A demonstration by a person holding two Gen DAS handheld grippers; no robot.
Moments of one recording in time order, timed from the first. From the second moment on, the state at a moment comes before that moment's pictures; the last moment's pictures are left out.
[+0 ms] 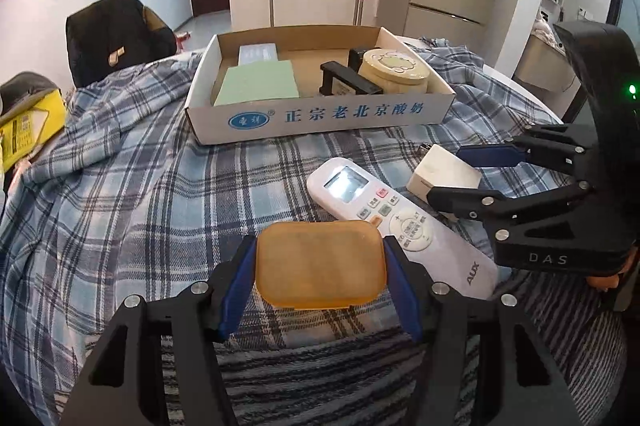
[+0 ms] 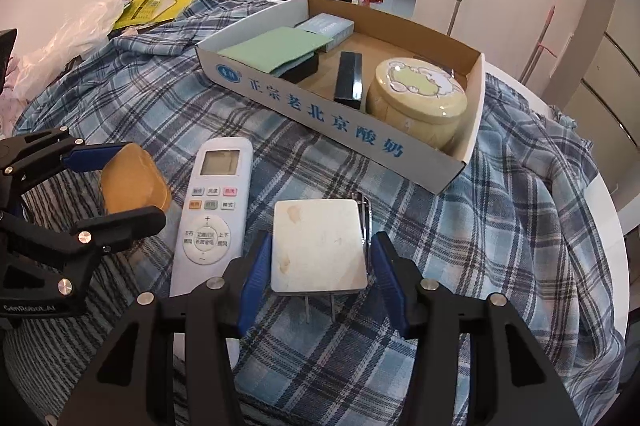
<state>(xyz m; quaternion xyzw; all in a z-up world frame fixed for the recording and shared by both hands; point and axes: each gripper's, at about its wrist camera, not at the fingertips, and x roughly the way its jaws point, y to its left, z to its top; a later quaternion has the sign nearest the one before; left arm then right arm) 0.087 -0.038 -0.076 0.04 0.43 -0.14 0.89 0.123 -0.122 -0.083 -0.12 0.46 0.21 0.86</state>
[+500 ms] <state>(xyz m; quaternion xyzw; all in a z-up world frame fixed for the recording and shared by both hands) 0.089 -0.037 -0.077 0.04 0.43 -0.14 0.89 0.111 -0.131 -0.055 -0.11 0.39 0.20 0.89</state>
